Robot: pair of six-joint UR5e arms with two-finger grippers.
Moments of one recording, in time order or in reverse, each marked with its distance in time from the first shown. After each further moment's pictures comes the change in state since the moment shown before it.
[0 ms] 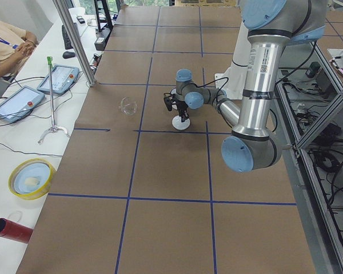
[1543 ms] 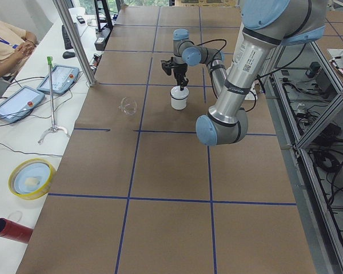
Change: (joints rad) left arm 0.007 -0.407 -0.074 0.527 -0.007 -0.114; right arm 0.000 0.000 0.000 0.000 0.000 0.000
